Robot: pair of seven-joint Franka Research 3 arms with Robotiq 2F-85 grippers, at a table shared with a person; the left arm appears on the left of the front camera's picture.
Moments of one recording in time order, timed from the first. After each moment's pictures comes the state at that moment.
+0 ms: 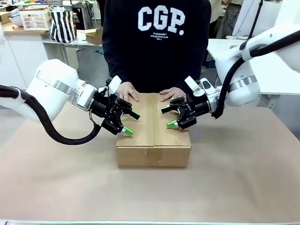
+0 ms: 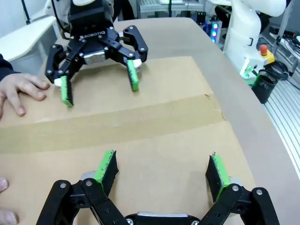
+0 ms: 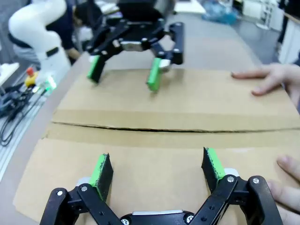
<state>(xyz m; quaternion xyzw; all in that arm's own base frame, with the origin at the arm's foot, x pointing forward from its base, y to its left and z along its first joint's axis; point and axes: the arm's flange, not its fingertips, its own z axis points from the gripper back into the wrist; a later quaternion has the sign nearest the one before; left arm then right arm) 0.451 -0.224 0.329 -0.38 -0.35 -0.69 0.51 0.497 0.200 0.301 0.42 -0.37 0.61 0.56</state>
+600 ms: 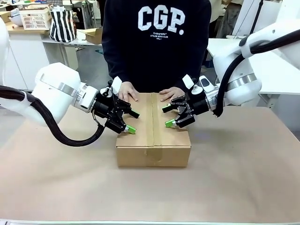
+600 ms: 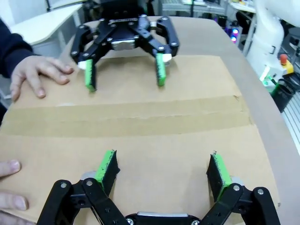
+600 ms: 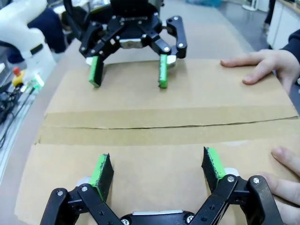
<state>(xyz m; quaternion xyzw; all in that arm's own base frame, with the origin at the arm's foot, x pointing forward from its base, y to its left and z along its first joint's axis) 0.462 -0.221 0.324 -0.36 -0.37 -0.65 0.56 0.490 0.204 0.313 0.39 -0.36 0.61 0.60</state>
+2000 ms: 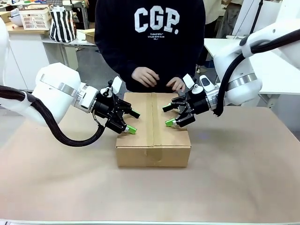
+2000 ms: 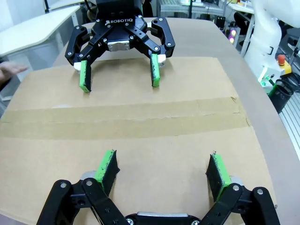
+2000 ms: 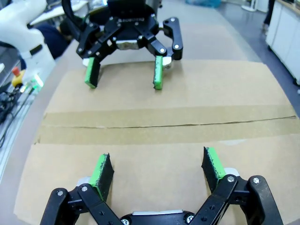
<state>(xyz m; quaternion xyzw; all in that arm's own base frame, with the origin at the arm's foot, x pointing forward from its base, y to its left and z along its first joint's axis) 0.460 -0.224 0.324 -0.37 -0.36 -0.65 0.55 0.492 0.203 0.315 0.39 -0.36 0.60 0.60</state>
